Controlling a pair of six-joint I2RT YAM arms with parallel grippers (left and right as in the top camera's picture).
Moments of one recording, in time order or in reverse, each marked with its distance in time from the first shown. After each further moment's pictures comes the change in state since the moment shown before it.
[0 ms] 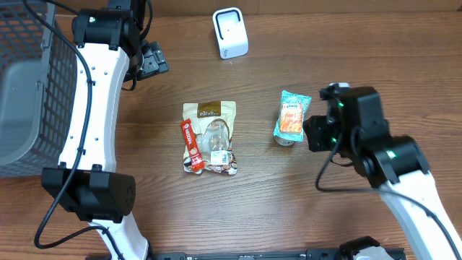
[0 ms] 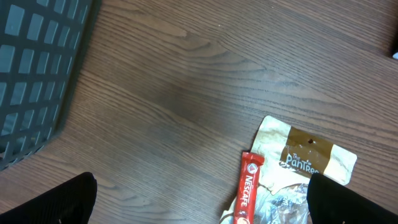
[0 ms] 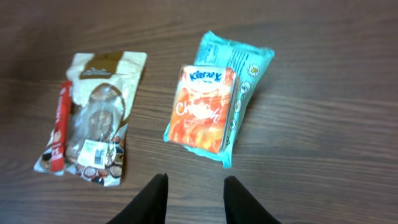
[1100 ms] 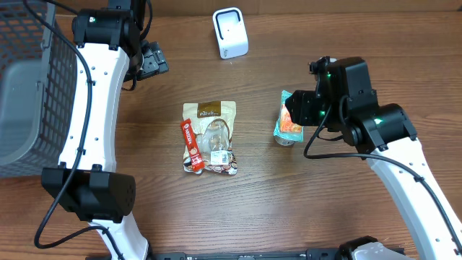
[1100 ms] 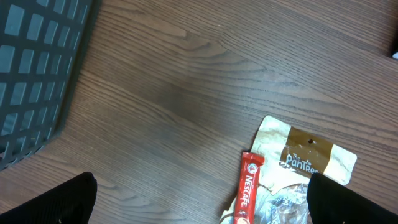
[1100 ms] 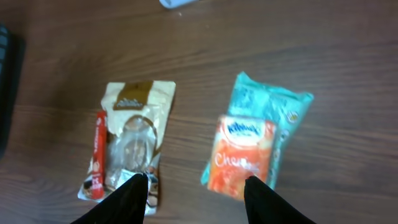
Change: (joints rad) left arm 0.000 0.000 0.000 0.000 0.000 0.000; right arm 0.005 0.177 0.175 0.019 -0.066 0.082
